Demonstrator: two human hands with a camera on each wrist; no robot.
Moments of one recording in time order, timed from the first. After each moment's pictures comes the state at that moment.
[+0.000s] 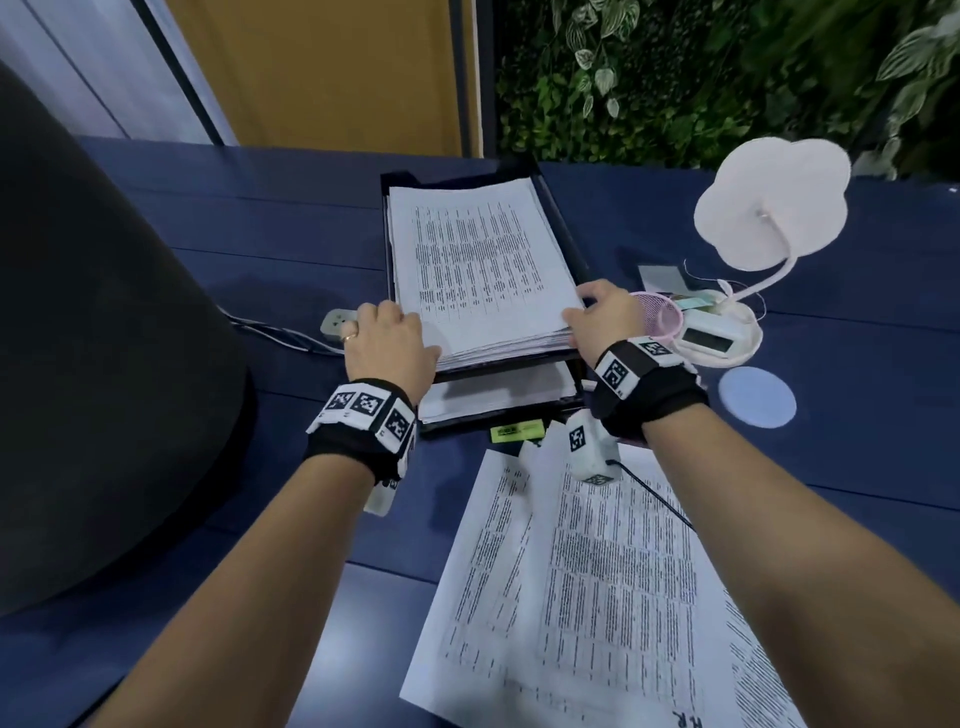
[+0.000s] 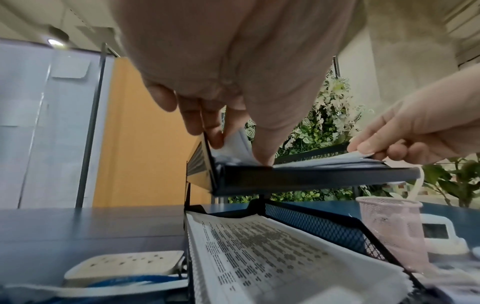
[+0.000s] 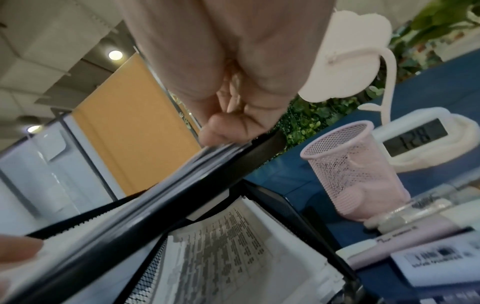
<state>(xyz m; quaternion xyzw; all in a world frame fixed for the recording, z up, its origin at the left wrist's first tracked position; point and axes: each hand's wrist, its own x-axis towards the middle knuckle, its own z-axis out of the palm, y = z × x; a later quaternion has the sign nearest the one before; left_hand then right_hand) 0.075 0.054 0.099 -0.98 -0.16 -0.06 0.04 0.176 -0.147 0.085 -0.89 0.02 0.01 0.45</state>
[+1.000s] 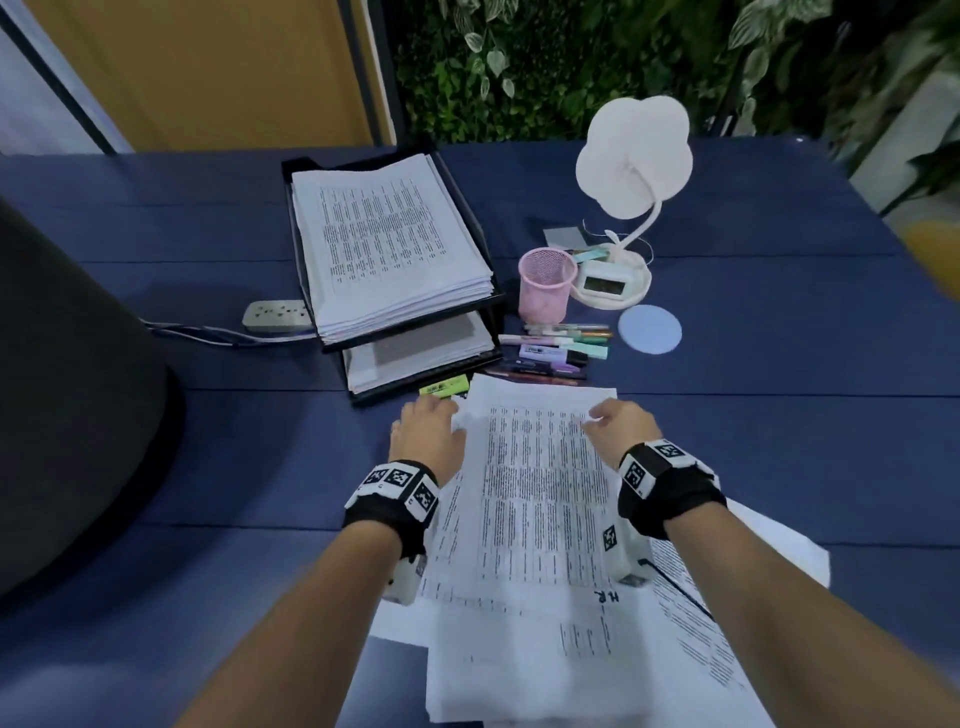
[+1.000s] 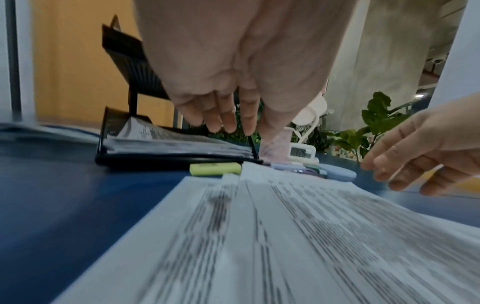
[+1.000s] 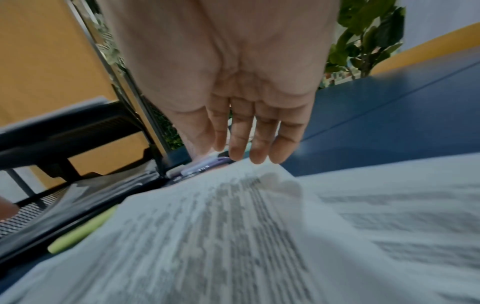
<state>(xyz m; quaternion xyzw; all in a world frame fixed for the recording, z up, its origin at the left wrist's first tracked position) -0.007 -0.060 0.014 -0.98 -0.06 0.08 -0.16 0.029 -0.297 0.009 -0.93 0.13 0.17 0.30</state>
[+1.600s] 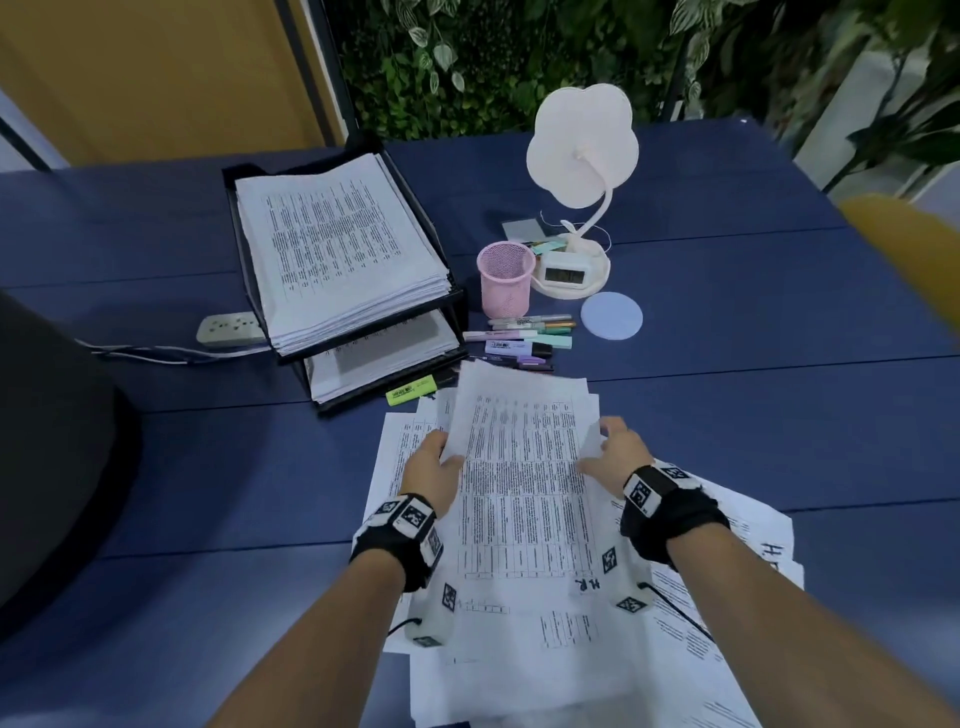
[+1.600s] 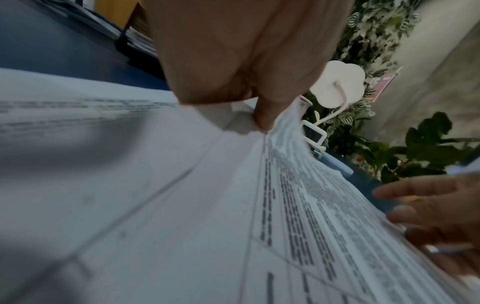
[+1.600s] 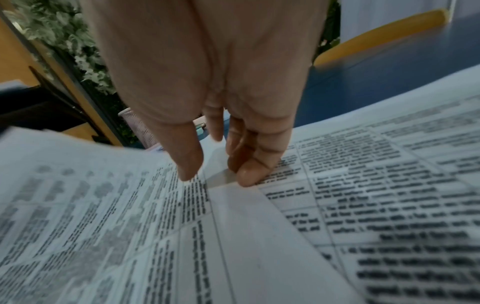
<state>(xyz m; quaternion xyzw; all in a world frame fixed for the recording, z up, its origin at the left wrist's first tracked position) -0.027 -0.094 -0.023 -0.86 -0.15 0.14 -0.47 -0.005 -0.331 -0.017 -0.91 0.16 0.22 0.32</state>
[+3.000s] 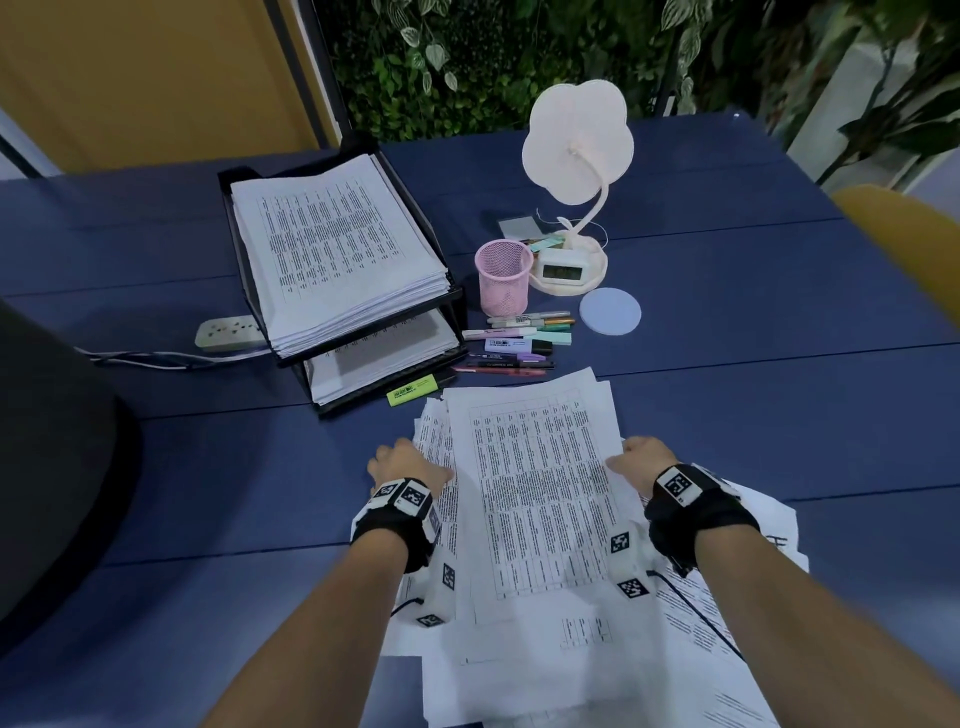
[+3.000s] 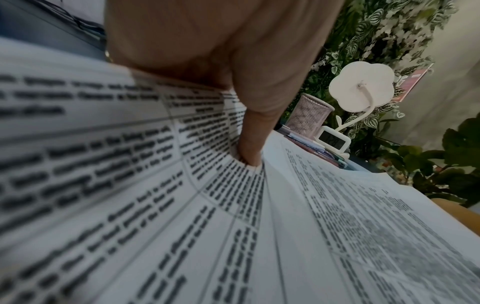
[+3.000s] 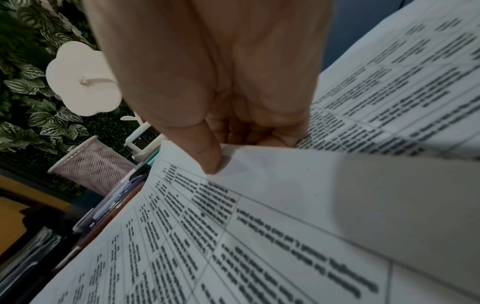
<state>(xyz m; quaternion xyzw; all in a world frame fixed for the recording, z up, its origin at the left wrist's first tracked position) -0.008 -0.074 -0.029 -0.93 -0.26 0.21 -0.17 -0.012 -0.346 -0.007 -0.87 0.24 0.27 0.33</state>
